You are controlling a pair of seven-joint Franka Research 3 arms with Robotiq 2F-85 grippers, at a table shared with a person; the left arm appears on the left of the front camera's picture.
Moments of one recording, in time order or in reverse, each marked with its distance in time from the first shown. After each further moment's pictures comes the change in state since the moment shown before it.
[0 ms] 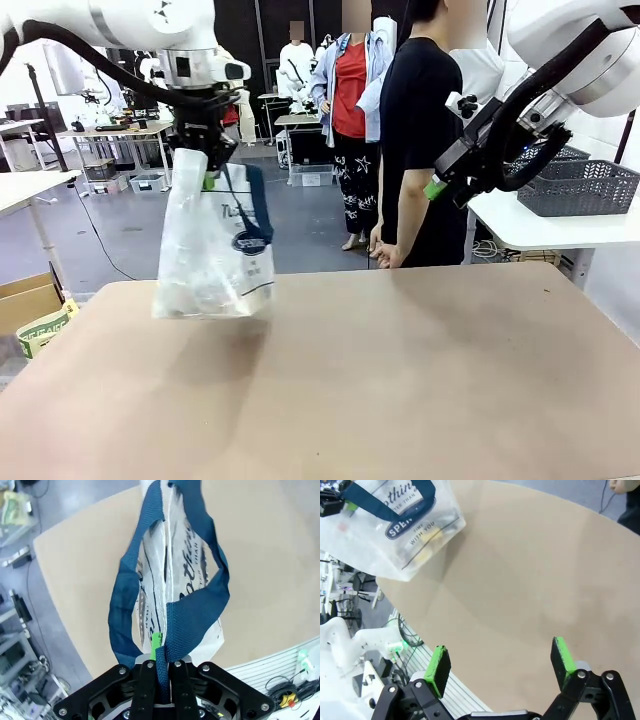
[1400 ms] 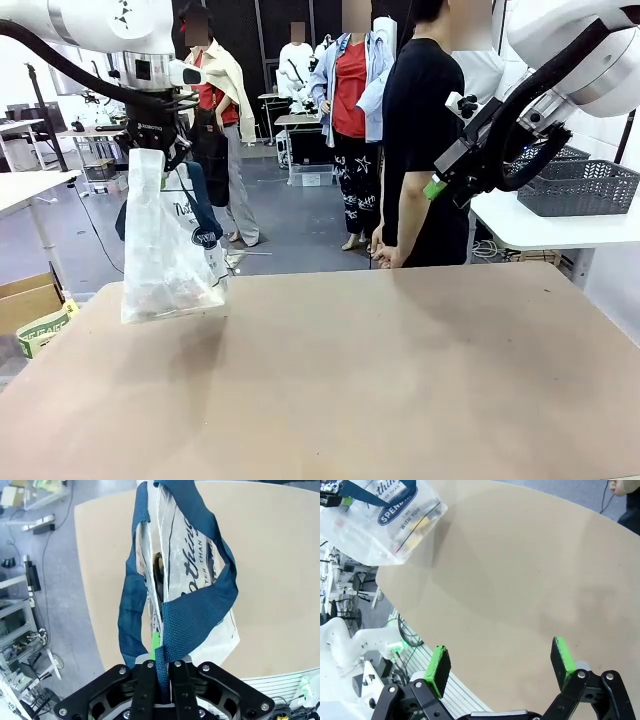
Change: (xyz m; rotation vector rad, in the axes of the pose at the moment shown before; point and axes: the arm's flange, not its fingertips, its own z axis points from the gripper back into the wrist) left arm -0.017 0.061 -0.008 0.111 0.009 0.176; right arm 0.000 0.000 0.000 0.000 0.000 0.000
